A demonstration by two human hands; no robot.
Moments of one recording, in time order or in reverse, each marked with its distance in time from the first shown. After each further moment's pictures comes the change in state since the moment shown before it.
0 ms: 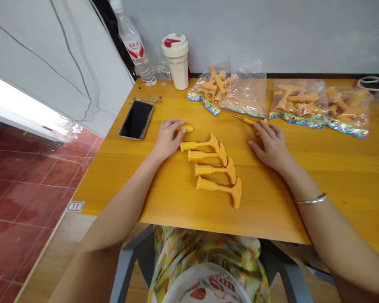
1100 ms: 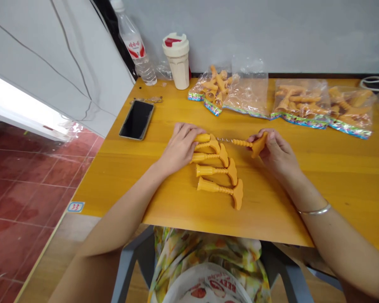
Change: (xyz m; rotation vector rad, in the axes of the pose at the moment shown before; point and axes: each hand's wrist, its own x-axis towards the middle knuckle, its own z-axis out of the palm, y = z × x) left_hand -0.016 0.060 -0.014 0.082 -0.099 0.314; right_hand -0.002 -0.058 -0.027 1.264 -0.031 0.445
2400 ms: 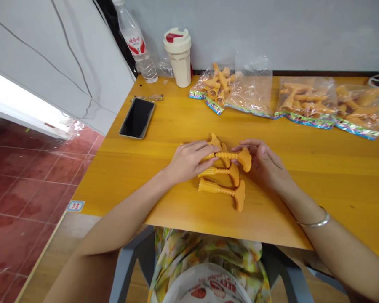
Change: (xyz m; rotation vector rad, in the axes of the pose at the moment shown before) left_hand -0.006 0.024 0.011 -0.060 0.034 0.195; right_hand -0.025 0.000 0.019 0.010 -0.274 -0.015
